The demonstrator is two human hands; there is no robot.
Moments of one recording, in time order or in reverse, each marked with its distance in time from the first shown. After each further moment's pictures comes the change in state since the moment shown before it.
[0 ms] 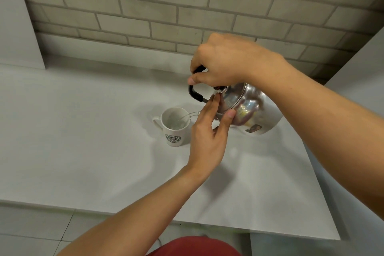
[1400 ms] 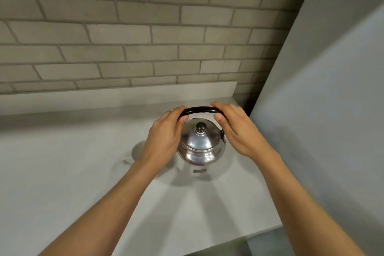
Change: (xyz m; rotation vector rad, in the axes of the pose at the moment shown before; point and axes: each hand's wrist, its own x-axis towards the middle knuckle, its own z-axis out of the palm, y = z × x) left_hand 0.112 0.030 -0.019 0.574 -0.370 0.280; right_hand -0.116 0.070 0.115 0.523 0.506 0.545
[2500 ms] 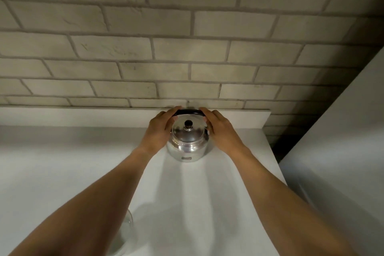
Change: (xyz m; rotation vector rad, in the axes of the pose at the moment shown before) left_hand 0.163 -0.163 0.093 -0.011 -0.040 -0.220; right_hand 0.182 0.148 0.143 0.083 -0.184 0.008
